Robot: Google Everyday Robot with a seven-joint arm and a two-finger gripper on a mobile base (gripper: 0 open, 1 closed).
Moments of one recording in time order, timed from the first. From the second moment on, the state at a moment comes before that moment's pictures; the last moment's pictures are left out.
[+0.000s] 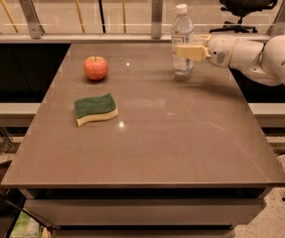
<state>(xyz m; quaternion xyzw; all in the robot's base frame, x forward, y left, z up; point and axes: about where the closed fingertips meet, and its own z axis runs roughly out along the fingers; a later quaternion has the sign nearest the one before) 0.751 -0.145 0.918 -0.34 0.64 0.33 0.61</state>
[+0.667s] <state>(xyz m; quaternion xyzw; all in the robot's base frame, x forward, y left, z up) 0.740 -0.146 0.904 -0.36 0.64 0.33 0.60</state>
